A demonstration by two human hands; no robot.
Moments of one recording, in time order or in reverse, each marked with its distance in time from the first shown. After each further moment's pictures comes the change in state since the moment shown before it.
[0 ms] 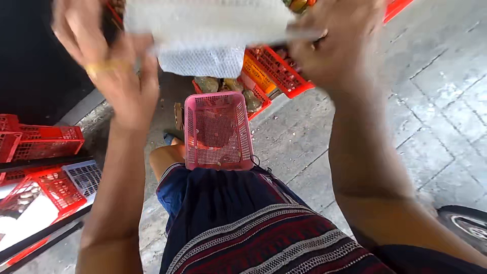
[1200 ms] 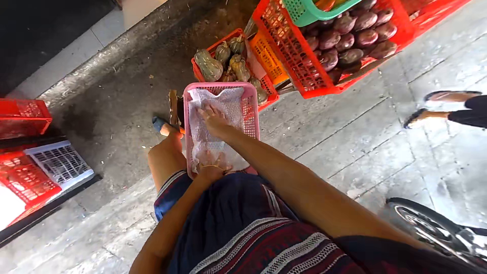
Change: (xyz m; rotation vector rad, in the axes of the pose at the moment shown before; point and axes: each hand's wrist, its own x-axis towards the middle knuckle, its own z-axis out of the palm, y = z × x) left_hand -0.313 0.106 0.145 -0.447 -1.916 -0.695; right_hand -0.133 -0.042 0.373 0.201 -1.088 0.458
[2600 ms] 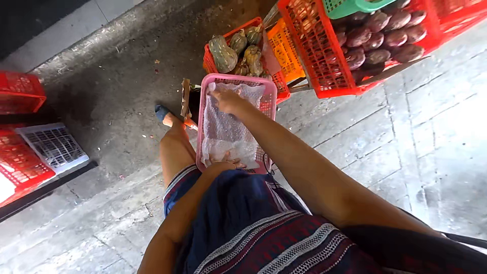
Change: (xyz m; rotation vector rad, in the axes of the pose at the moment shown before) left_hand -0.004 -0.015 0.005 -0.193 -0.061 0.244; right_hand 0.046 -0.009 -0.040 -0.160 -0.147 -0.001
